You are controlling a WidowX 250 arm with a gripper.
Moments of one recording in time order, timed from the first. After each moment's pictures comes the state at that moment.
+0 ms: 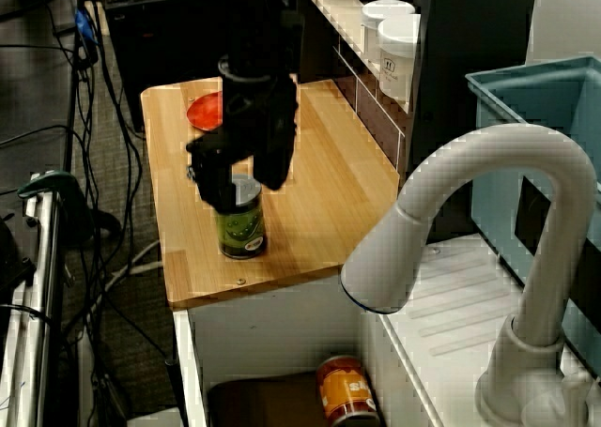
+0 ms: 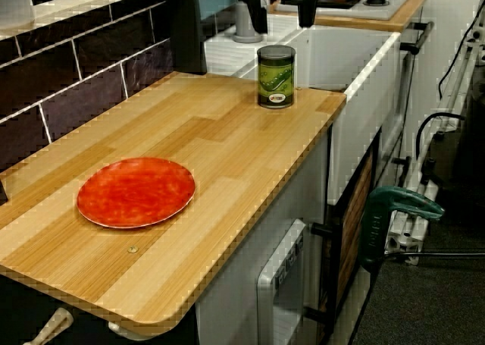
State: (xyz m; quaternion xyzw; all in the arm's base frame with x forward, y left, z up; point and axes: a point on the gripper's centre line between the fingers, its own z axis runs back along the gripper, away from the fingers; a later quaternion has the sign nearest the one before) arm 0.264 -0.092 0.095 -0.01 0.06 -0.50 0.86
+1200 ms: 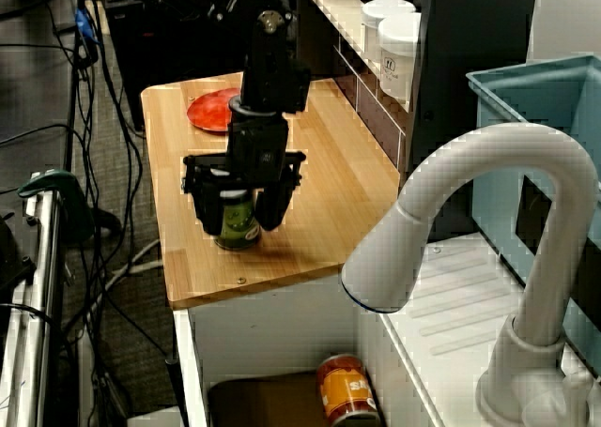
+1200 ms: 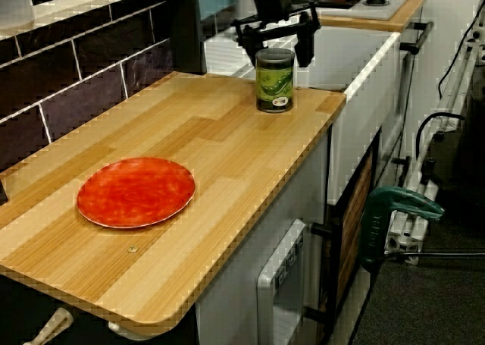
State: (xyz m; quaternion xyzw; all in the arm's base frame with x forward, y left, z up) arm 0.258 -0.073 0.057 -0.12 0.07 -0.64 0.75
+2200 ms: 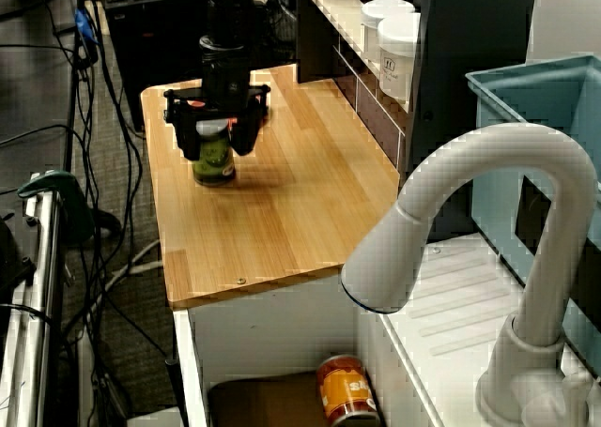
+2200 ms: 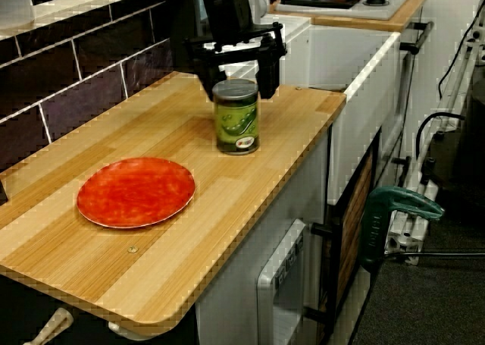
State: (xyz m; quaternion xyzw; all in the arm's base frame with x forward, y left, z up) arm 0.256 0.040 0.064 -0.08 0.06 -0.63 0.77
